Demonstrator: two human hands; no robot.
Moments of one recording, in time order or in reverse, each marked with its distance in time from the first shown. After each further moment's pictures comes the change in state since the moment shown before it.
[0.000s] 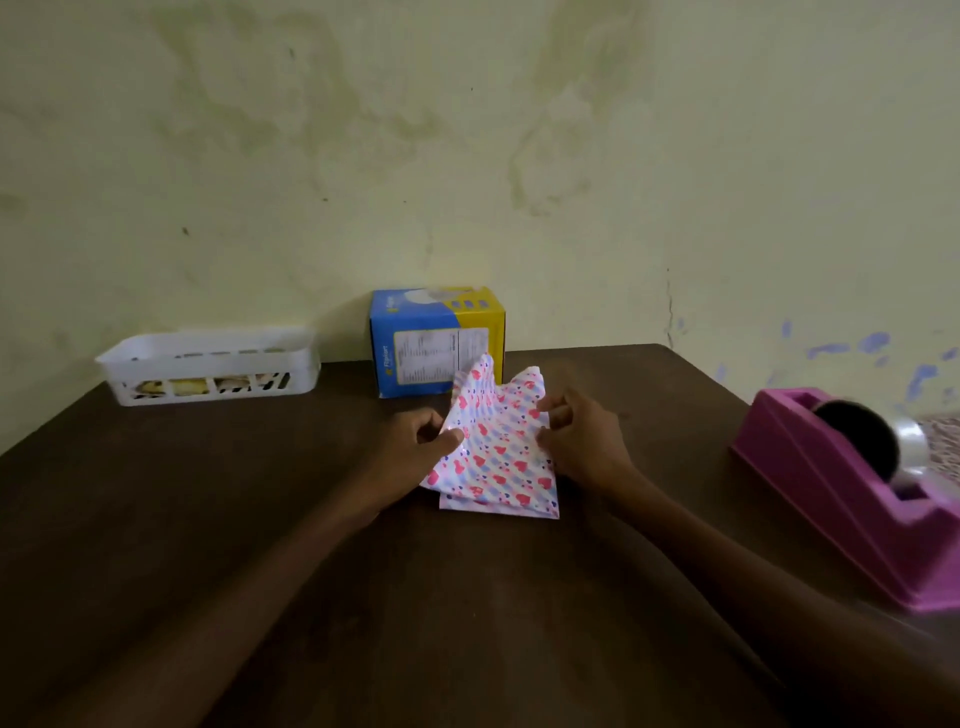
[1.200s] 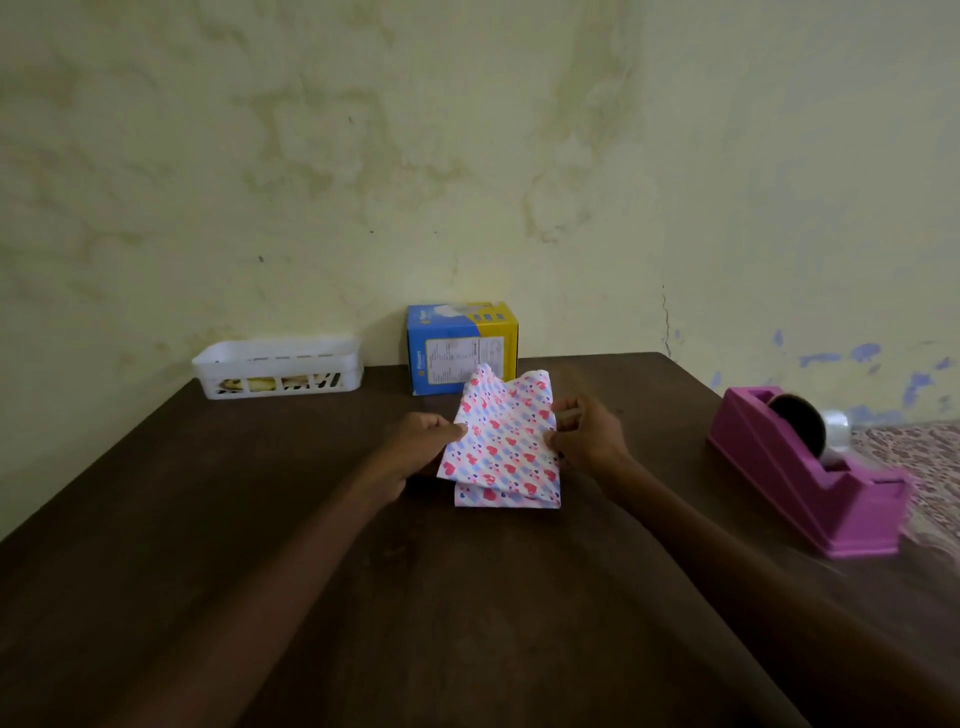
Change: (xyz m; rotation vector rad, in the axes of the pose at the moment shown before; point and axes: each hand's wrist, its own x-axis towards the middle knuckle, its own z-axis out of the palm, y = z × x) left_hand -0.050 0.029 -0.017 -0.176 0.011 -0.343; right_hand -0.051 -0.024 -0.020 0.159 -0.026 0.087
